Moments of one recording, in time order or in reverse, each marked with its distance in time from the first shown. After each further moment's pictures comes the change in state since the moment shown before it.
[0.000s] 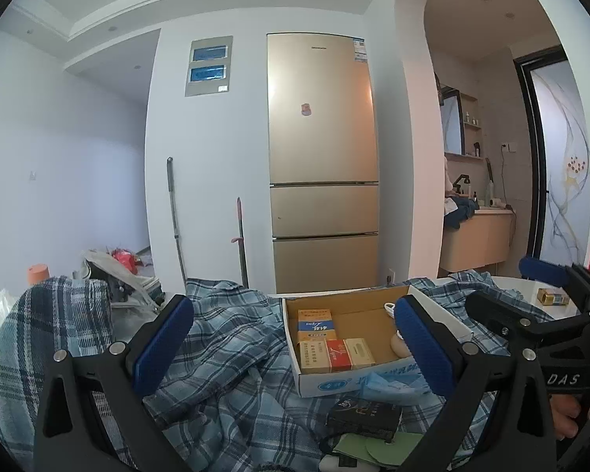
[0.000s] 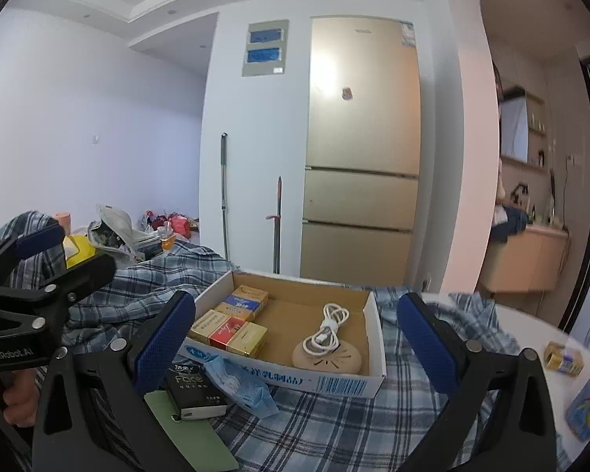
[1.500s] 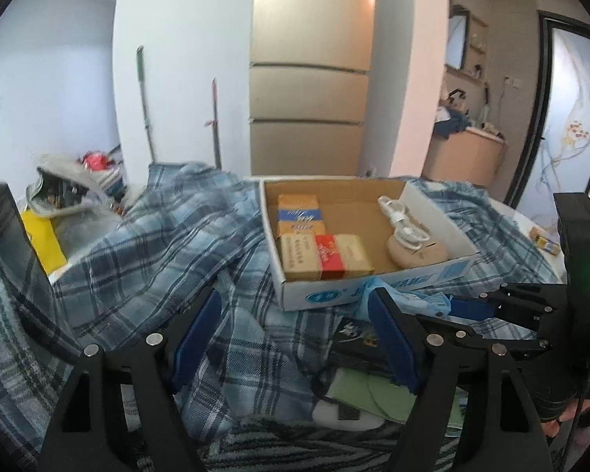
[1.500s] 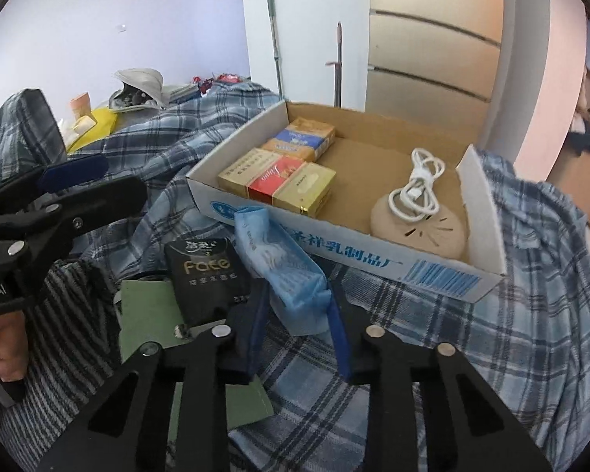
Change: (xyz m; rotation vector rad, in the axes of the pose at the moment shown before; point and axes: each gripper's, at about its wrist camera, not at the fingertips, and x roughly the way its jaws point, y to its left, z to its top) left arm 0.063 0.004 -0.026 -0.026 0.436 -0.118; right arm 0.076 0.026 -0.045 -0.060 0.551 0.218
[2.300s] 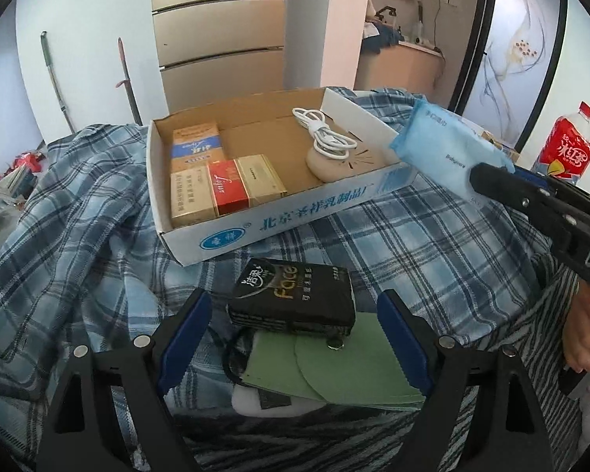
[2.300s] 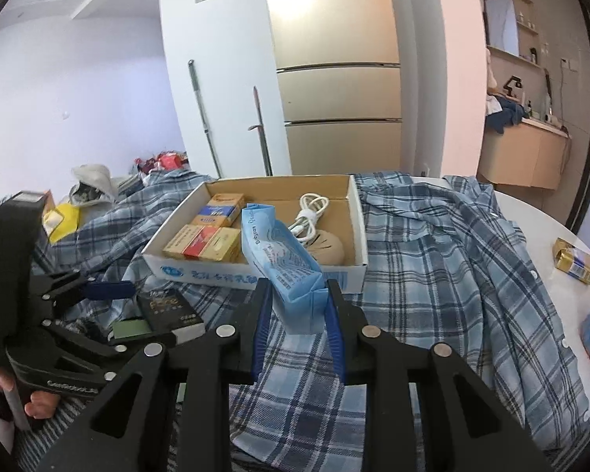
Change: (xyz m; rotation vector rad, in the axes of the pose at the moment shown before) left arm 0.048 -0.042 -0.014 0.189 0.296 -0.208; right arm -0.073 -0.041 -0.022 0.223 -0.209 -0.155
